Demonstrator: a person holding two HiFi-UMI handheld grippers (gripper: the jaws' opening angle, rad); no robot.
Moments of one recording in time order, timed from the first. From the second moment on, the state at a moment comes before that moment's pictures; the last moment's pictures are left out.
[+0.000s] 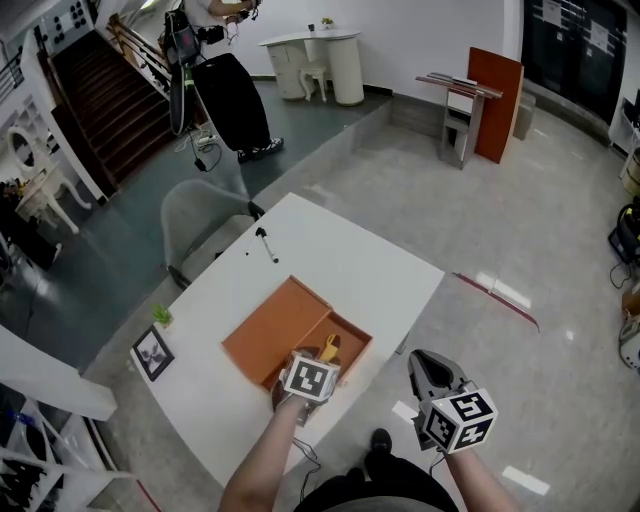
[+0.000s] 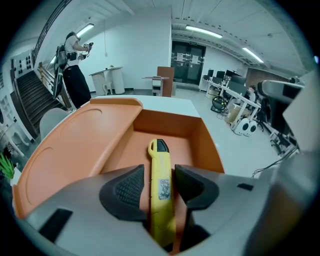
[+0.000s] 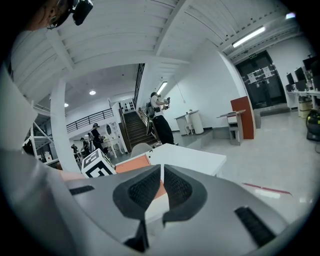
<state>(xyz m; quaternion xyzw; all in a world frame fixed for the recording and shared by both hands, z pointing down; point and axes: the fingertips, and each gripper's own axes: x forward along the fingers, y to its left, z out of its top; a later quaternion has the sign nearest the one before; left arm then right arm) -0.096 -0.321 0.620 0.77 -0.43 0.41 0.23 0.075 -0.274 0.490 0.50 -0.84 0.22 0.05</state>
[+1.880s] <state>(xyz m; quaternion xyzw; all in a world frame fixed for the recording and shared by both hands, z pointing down) -0.096 -0.302 0.538 0.79 -0.50 0.31 0.18 0.053 -0.275 0.477 0.46 -0.86 0.22 0.05</state>
